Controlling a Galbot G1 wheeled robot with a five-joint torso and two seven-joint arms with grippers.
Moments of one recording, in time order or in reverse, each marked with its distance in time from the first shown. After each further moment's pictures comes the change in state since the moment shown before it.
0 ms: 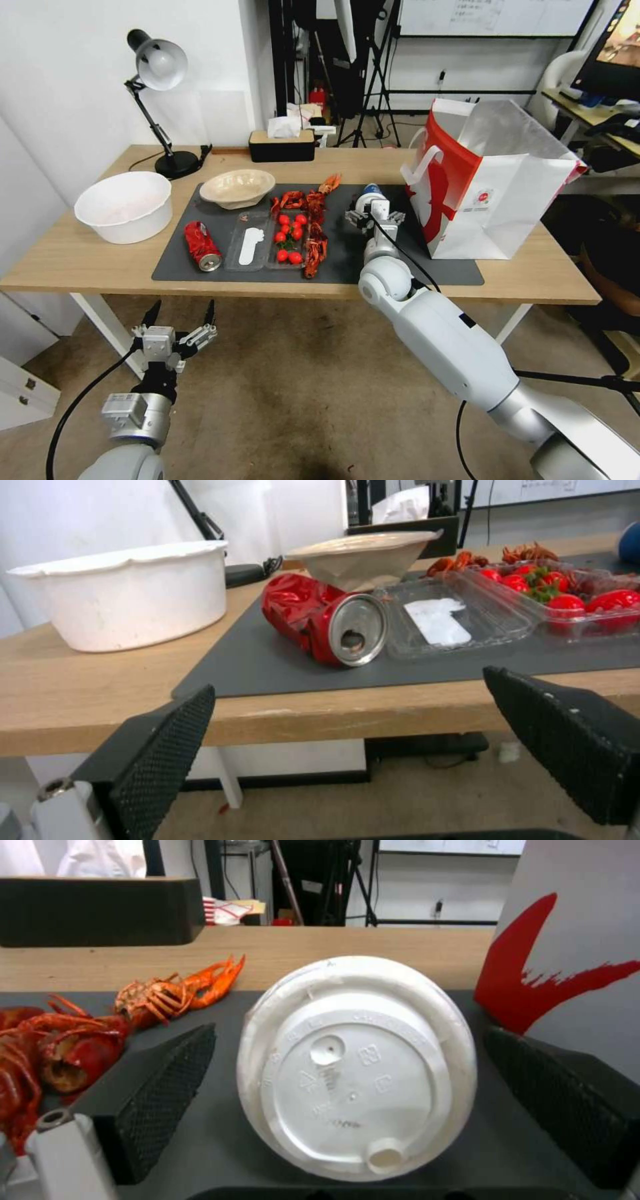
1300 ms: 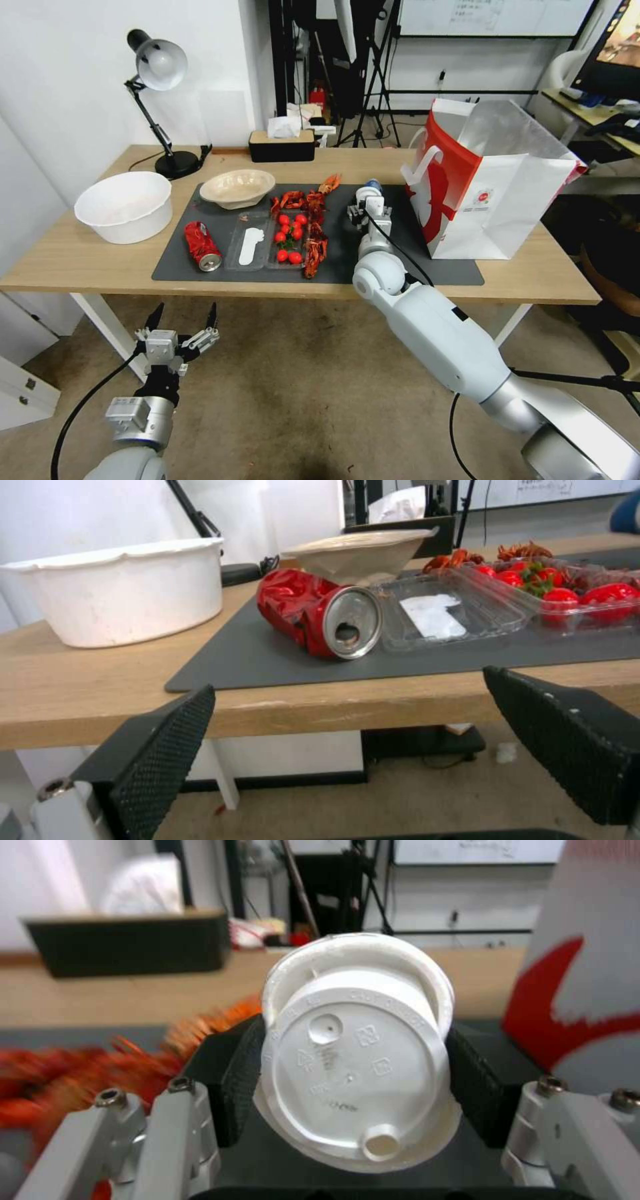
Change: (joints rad) left arm 0.001 -0.005 0.005 0.022 0.003 -0.030 0.008; right arm 0.019 -0.005 -0.014 0.059 0.029 0.011 -0.010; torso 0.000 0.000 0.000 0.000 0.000
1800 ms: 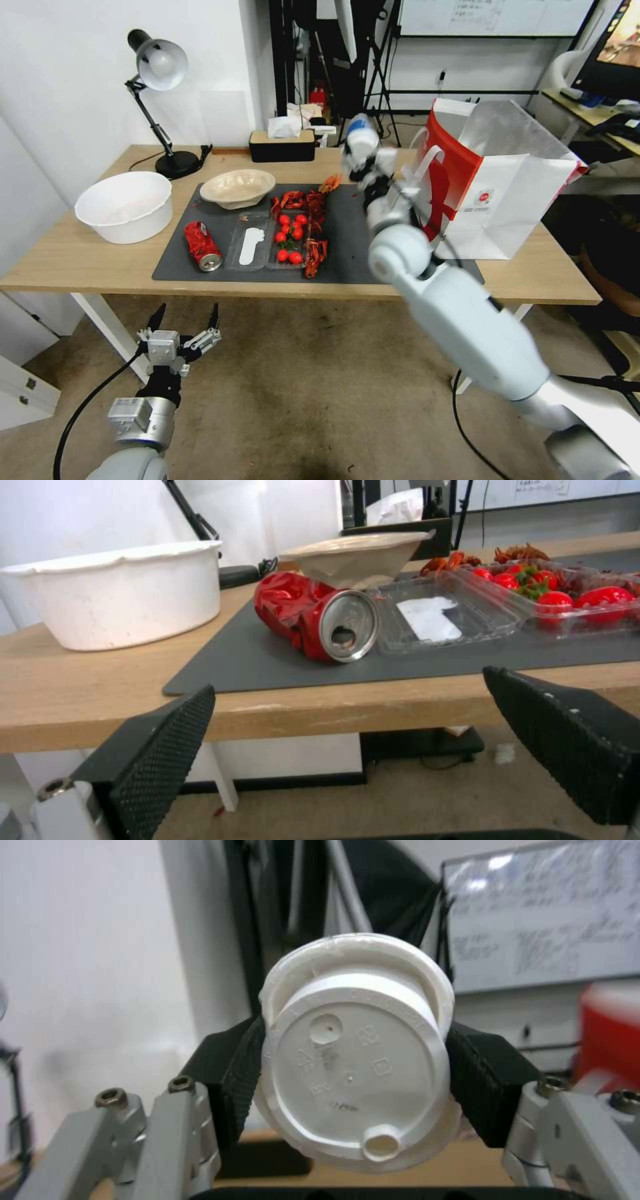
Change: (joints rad) left arm 0.003 -0.004 0.003 -0.007 0.006 0.001 0.002; right arm 0.067 -0.117 0.135 0.311 0.051 0.007 -0.104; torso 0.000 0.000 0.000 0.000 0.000
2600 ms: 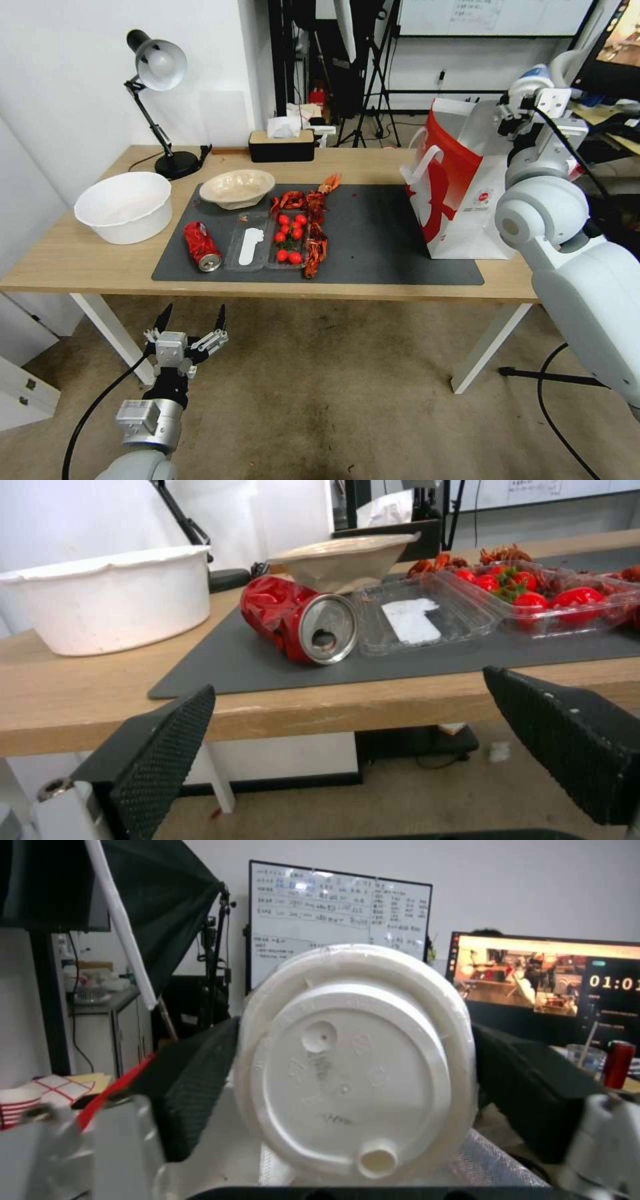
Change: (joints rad) left arm 0.022 -0.024 0.019 -0.019 0.038 -0.013 0.001; right arm -0.073 -0.238 0.299 0.106 0.013 -0.311 0.190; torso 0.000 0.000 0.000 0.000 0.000
